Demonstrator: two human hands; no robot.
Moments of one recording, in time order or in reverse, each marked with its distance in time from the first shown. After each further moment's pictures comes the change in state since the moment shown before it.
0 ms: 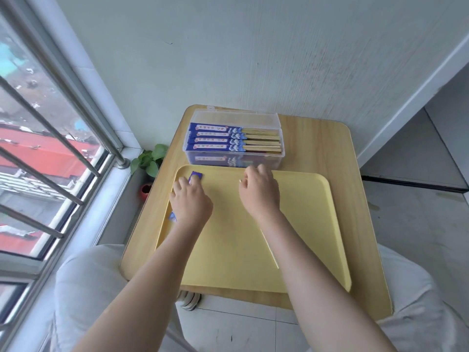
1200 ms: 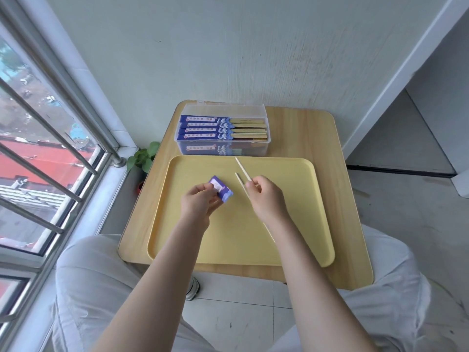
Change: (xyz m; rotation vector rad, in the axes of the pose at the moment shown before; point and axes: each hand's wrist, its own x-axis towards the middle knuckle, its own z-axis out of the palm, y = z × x) left_hand -0.060 0.020 -0.007 -1.565 -0.312 -0.499; right_hand -0.072 0.029 -0.028 0.478 -0.065 0.242
